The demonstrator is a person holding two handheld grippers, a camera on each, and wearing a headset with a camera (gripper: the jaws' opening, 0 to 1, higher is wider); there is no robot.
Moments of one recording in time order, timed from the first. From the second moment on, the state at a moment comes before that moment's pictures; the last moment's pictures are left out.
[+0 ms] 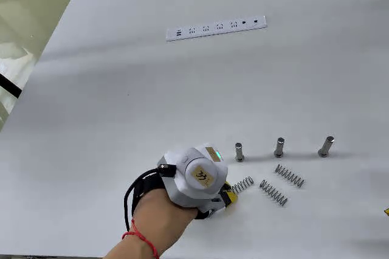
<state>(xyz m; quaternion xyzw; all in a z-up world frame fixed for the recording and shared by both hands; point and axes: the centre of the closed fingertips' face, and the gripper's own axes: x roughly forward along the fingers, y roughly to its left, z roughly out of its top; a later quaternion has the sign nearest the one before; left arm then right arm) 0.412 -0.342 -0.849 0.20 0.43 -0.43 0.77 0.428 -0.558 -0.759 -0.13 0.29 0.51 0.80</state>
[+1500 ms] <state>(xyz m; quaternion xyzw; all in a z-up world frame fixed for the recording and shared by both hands) 0.405 -0.389 -0.719 0.08 0.24 -0.49 0.83 0.416 -0.443 -0.675 -0.07 0.24 0.62 0.74</state>
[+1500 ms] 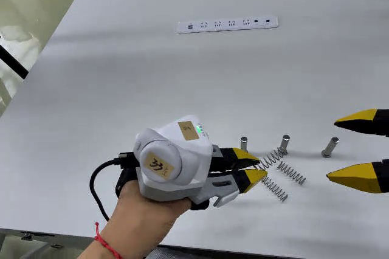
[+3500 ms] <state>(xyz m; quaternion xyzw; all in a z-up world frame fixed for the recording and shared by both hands) 0.406 -0.413 -0.689 0.00 0.19 -0.51 0.84 0.408 -0.399 -0.650 0.03 0.24 0.64 0.73</state>
